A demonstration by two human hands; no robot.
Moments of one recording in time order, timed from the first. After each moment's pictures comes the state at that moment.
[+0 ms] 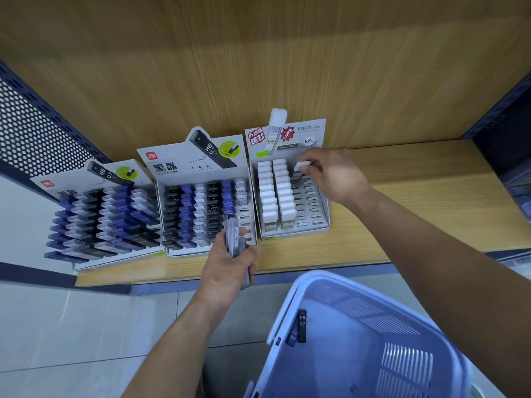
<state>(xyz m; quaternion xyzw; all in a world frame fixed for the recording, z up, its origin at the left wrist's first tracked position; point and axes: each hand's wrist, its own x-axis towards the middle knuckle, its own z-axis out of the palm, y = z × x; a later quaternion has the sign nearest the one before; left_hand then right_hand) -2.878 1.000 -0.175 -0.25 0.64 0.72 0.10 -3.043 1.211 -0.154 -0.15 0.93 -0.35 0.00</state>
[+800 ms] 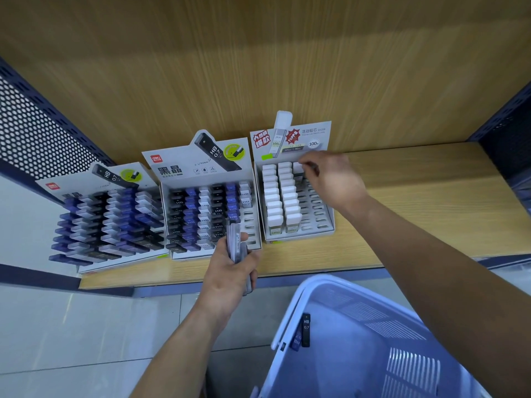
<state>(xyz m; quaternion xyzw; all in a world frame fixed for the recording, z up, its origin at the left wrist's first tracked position) -2.874 0.996 -0.176 -0.26 0.66 0.70 0.10 -3.042 1.198 -0.166 -0.14 0.94 -0.30 -0.08</state>
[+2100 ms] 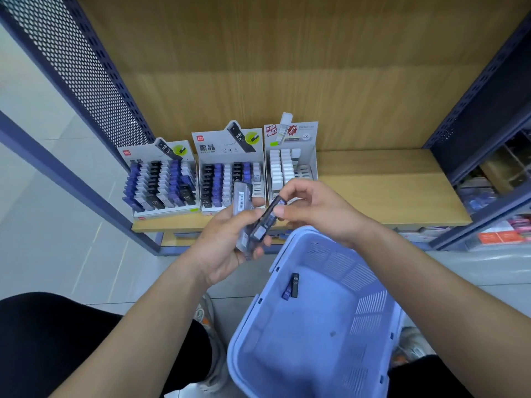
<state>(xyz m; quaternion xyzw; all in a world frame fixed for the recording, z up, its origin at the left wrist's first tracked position) -2.756 0.998 -0.026 -0.18 0.52 0.82 0.18 -2.815 1.182 -0.018 -0.15 0.71 -0.64 0.27</state>
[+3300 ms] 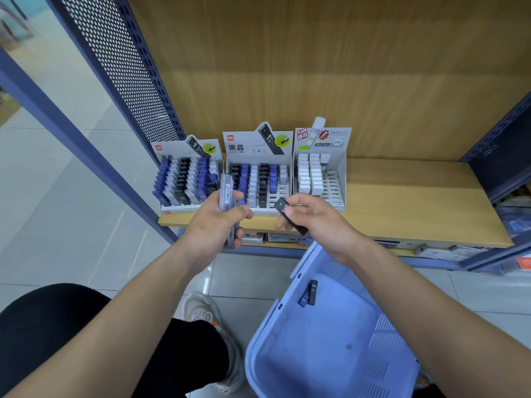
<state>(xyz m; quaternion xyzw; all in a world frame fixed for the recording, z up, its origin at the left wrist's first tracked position) -2.767 0.935 -0.029 -0.23 0.66 0.71 0.07 -2.823 1.137 -0.054 -0.11 0.72 -0.63 0.29</state>
